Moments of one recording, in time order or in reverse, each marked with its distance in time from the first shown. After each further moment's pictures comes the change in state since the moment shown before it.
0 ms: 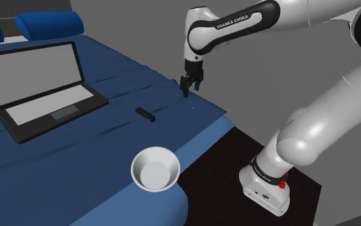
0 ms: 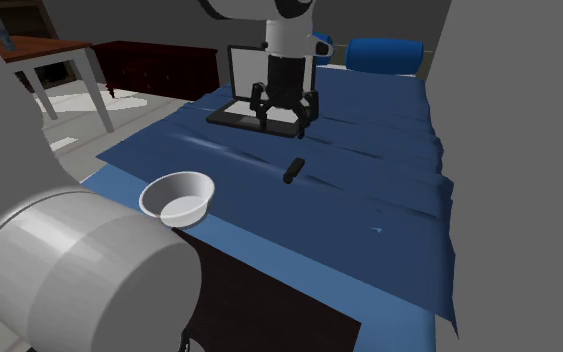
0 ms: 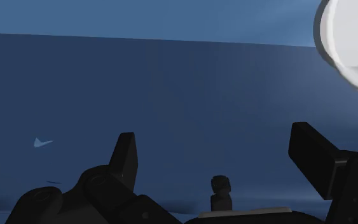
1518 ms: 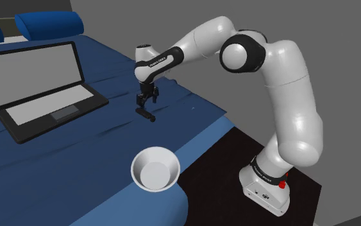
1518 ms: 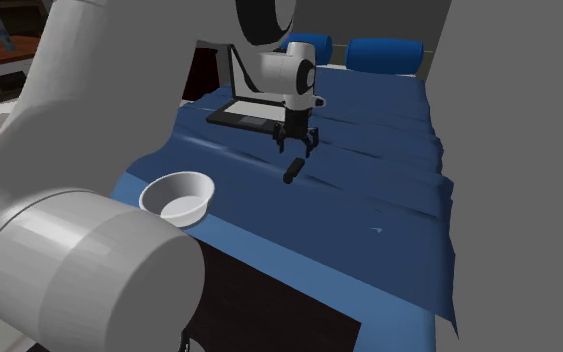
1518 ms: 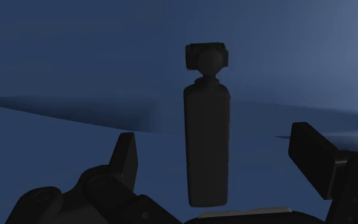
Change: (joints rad) arm 0.067 0.906 0.029 0.760 -0.033 0.182 0.080
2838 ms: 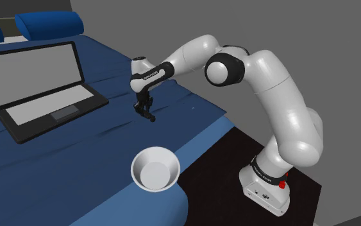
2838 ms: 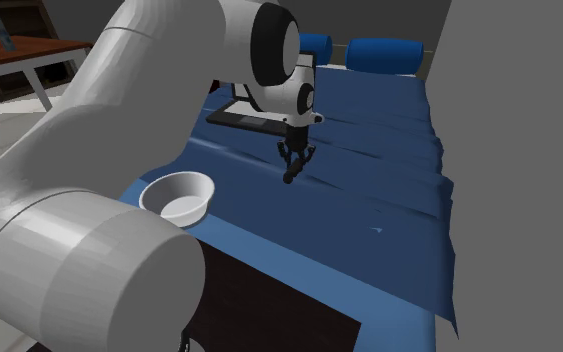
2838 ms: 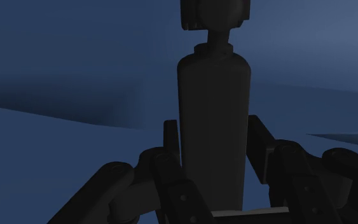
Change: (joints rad) arm 0.011 0.209 -0.003 0.187 -0.006 0.028 0.005
